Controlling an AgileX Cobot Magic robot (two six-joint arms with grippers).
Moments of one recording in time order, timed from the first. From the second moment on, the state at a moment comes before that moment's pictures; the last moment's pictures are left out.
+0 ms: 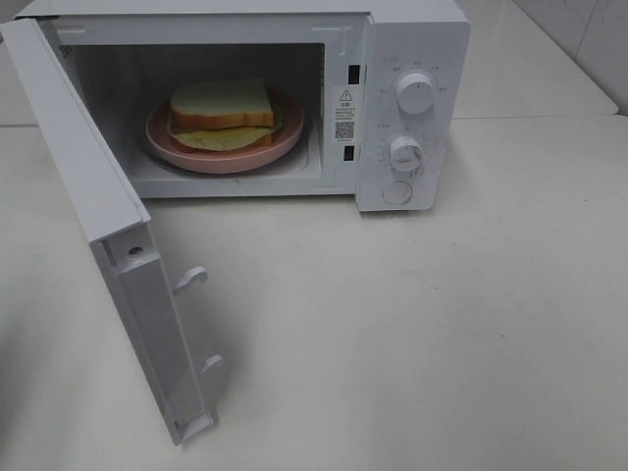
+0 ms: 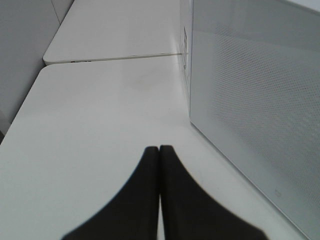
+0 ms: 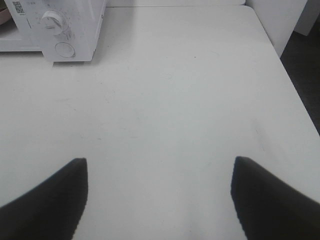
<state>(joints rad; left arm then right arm) -0.01 0.65 -0.27 0.04 0.08 0.02 0.05 0.00 -0.51 -0.08 1.04 0.07</state>
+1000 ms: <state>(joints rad) -0.01 1.31 -0.22 0.43 -0.89 -0.14 0.05 0.00 -0.51 -0.08 1.04 0.07</state>
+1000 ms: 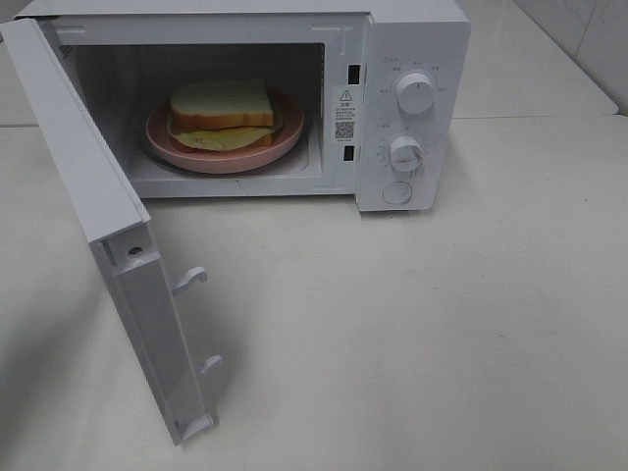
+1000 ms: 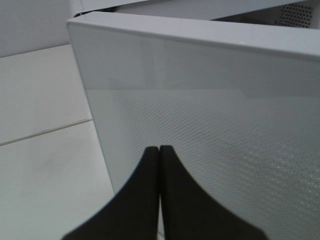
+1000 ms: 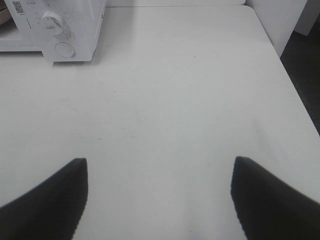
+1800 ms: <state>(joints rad) -0.41 1.58 -0.35 0.04 -0.95 -0.01 0.05 0.00 -0.51 -0.08 1.04 0.07</state>
